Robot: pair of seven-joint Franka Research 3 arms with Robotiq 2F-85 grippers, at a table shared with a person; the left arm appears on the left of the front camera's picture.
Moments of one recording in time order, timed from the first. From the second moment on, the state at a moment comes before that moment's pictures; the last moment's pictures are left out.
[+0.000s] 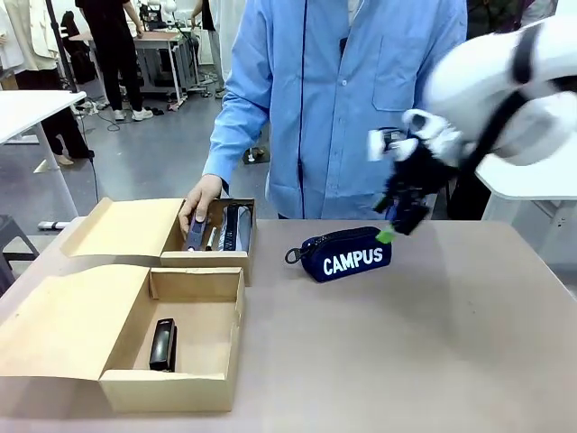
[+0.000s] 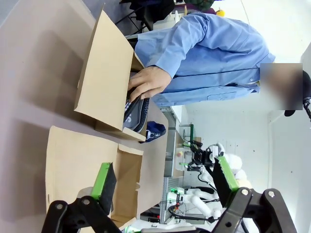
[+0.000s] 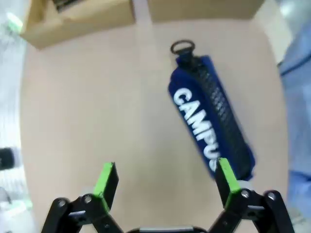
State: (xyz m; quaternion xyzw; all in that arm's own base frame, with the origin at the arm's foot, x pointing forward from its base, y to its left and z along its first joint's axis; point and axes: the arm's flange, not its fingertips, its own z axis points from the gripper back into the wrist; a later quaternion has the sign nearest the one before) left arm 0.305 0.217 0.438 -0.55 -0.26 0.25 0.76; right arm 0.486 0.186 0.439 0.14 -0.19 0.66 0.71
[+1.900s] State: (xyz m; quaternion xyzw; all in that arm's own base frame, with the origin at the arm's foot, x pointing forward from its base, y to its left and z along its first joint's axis) left arm 0.305 0.217 0.438 -0.55 -0.26 0.25 0.76; right arm 0.585 0.277 0.339 0.03 0.00 0.72 0.69
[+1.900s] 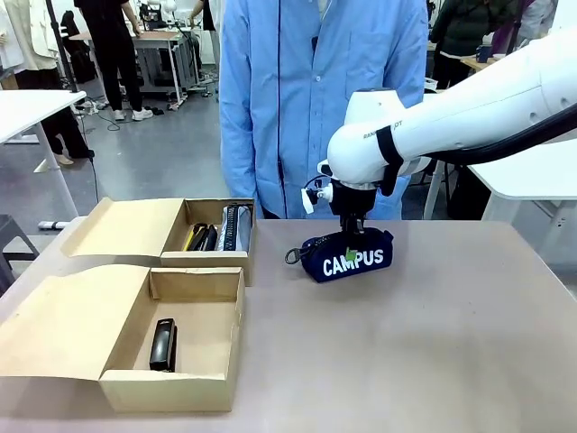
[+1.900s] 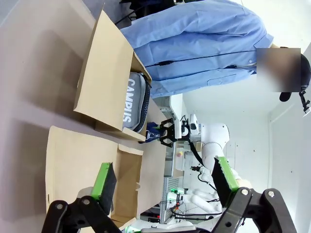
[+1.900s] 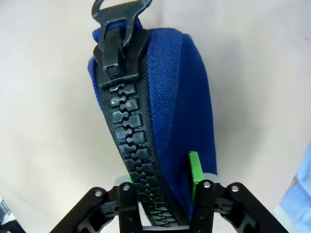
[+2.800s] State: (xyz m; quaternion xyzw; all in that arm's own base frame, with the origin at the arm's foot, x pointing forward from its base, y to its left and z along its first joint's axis) left arm 0.305 0.217 0.439 -0.55 -0.26 0.25 0.76; right arm 0.532 0.255 0.396 0.07 0.08 0.56 0.82
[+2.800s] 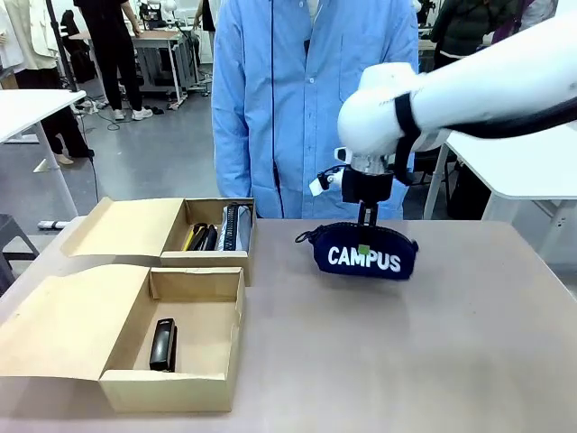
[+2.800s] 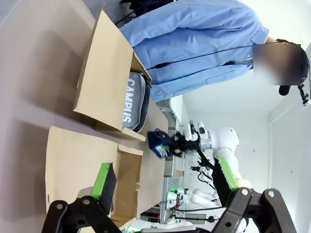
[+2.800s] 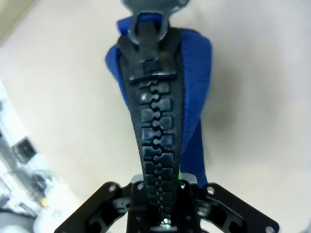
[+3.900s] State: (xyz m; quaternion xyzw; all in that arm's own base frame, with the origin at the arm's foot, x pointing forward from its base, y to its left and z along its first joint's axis) left arm 0.305 0.217 0.439 -0.55 -0.26 0.25 0.76; right arm 0.370 0.249 0.443 0.19 0.12 0.27 0.94
